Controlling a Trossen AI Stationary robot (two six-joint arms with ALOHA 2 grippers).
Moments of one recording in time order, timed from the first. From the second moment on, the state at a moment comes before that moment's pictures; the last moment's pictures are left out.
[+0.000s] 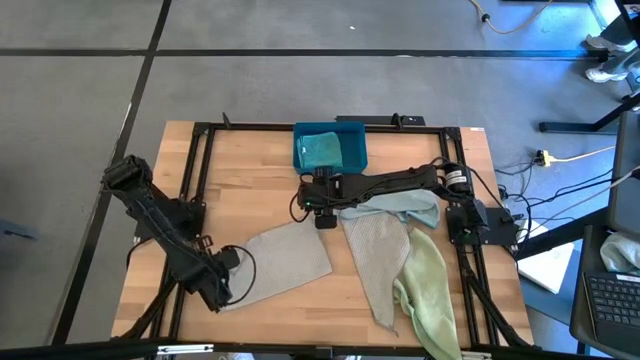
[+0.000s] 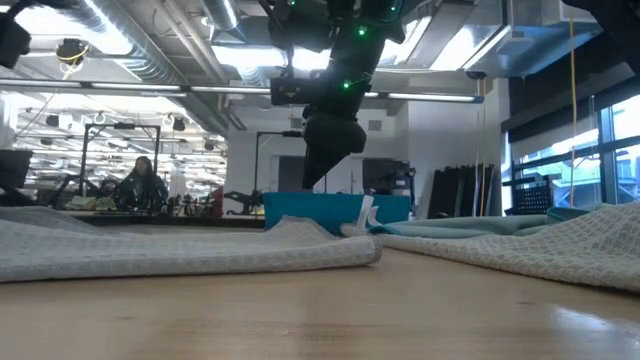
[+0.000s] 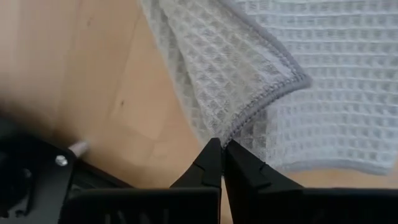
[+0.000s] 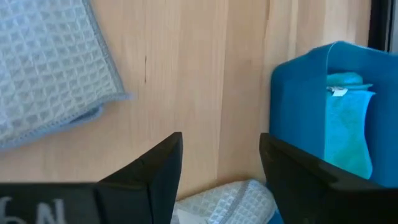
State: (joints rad) left arm -0.88 1.50 0.93 -1.08 -0.09 -1.36; right arm 0.00 2.10 1.66 -0.70 0.39 -0.21
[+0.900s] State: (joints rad) left arm -0.97 1.50 0.93 -1.11 -0.10 -1.59; right arm -0.02 2.10 1.66 -0.68 0.34 -0.24
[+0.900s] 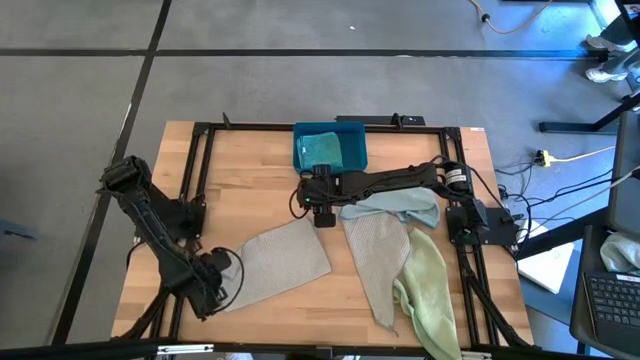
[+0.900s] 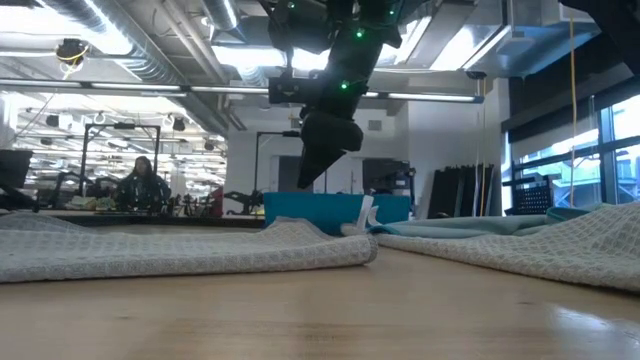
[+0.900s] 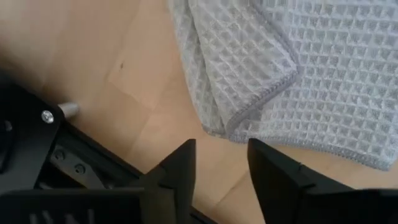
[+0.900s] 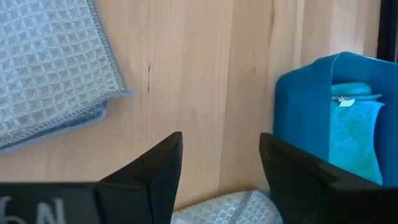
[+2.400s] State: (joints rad) left arm -0.98 1.68 0.97 -0.61 -0.14 -1.06; right arm 0.37 2.07 1.43 -0.43 0.05 -0.18
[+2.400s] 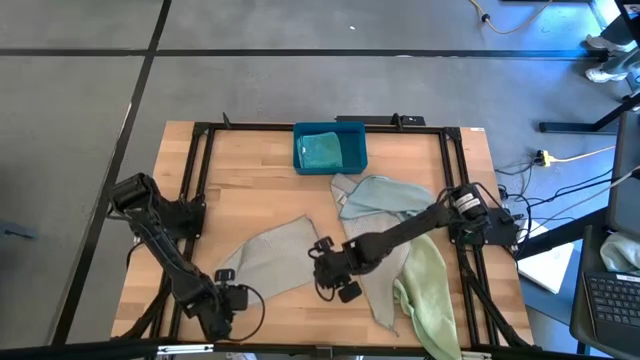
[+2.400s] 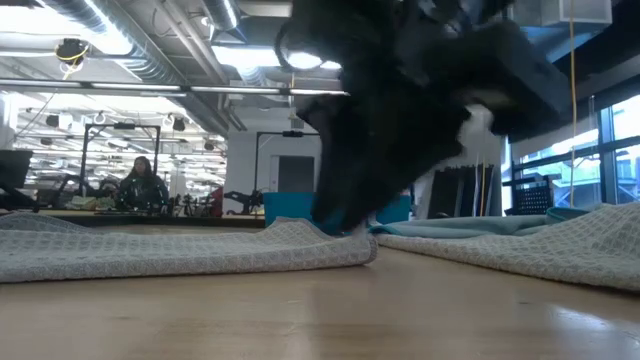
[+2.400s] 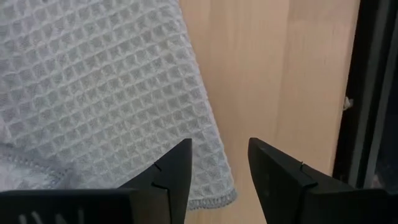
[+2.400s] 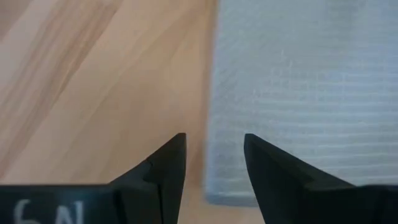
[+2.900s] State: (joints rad) left arm -0.97 1.68 0.97 -0.65 -0.14 -1.04; right arm 0.39 2.07 1.37 -0.39 0.21 -0.15
